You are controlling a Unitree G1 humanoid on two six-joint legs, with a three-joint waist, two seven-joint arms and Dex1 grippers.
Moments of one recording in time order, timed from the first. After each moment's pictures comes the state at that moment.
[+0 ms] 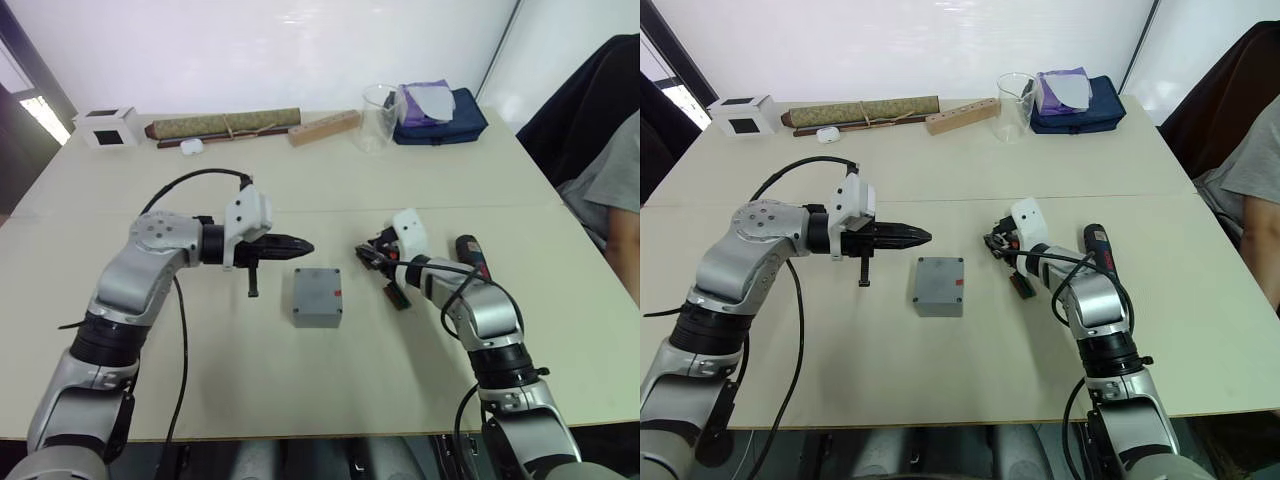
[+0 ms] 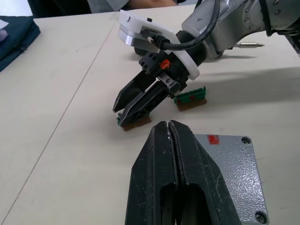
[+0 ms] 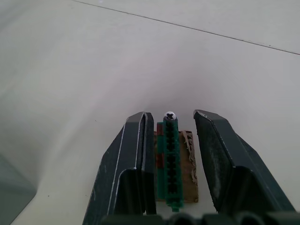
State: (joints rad) left arm -0.63 0.64 -0.13 -0.11 -0.37 0.40 -1.17; right arm -0.52 -0.31 0.06 0.01 0.22 0.70 0.46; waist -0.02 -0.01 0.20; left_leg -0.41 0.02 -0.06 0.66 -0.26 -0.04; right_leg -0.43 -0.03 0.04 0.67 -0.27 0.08
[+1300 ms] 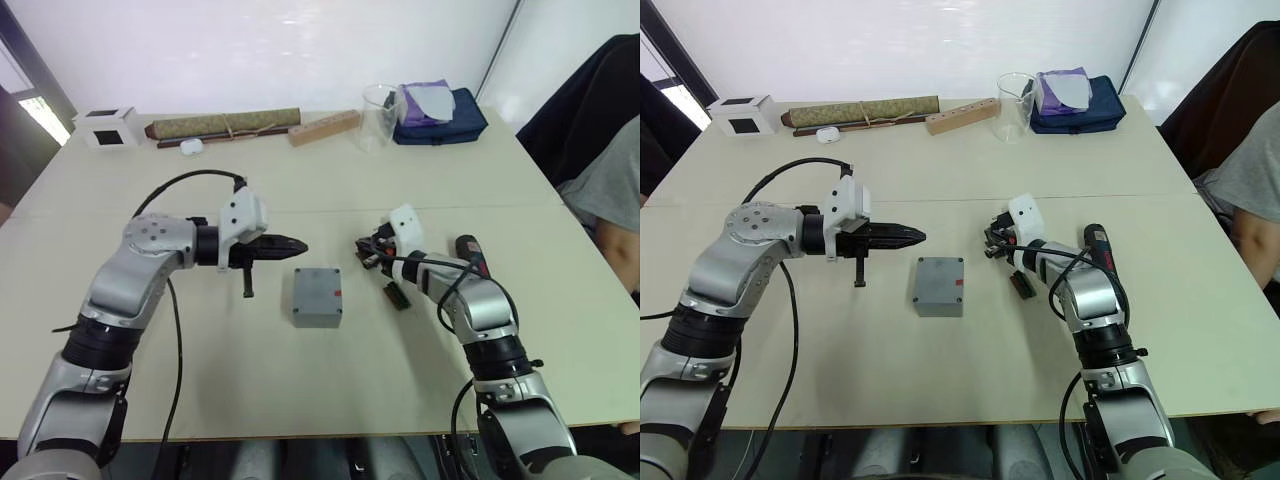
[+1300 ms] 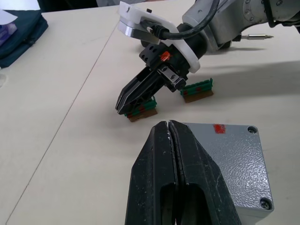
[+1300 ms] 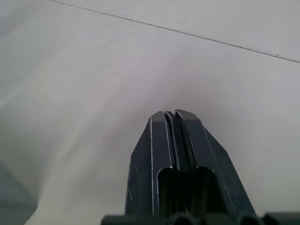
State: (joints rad) left arm -0.61 0.67 -0.12 -0.11 -0.37 0.38 -1.15; right arm -0.56 -0.32 0.06 0.07 0.22 0.68 0.49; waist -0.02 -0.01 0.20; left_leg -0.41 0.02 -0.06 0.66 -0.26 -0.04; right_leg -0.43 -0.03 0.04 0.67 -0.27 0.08
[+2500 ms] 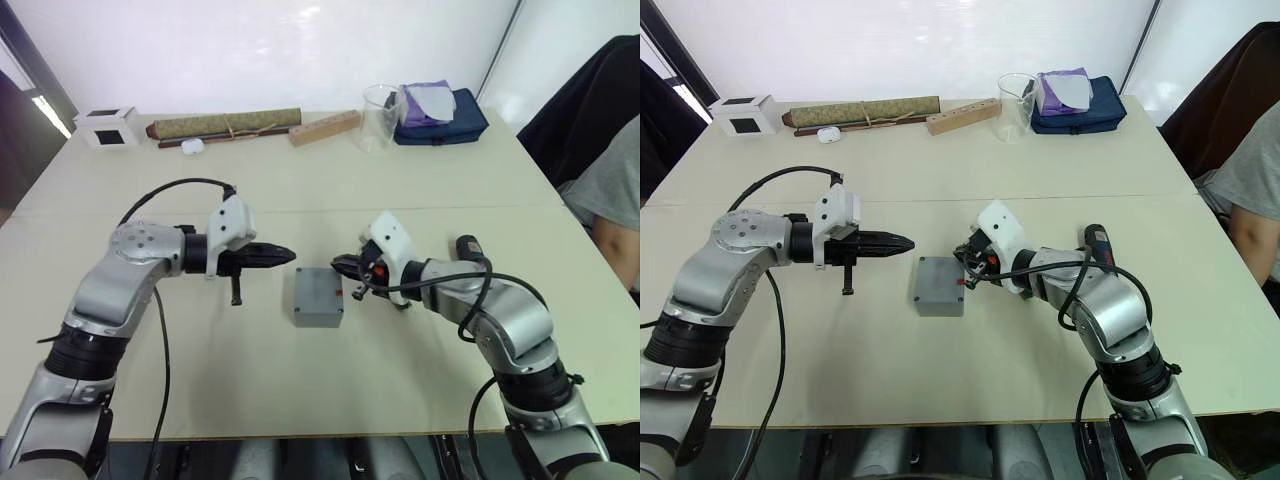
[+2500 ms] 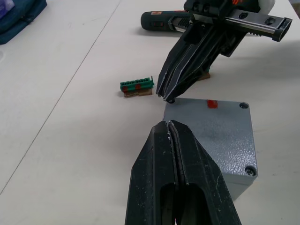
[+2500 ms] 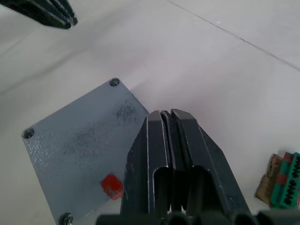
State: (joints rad) left arm -0.56 0.72 -0.10 -0.14 -0.38 0.41 -1.15; right arm -0.51 -0.45 0.18 -0.45 0.40 1.03 0.53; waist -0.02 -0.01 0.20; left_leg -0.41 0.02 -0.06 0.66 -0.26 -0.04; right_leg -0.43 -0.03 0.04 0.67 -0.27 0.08
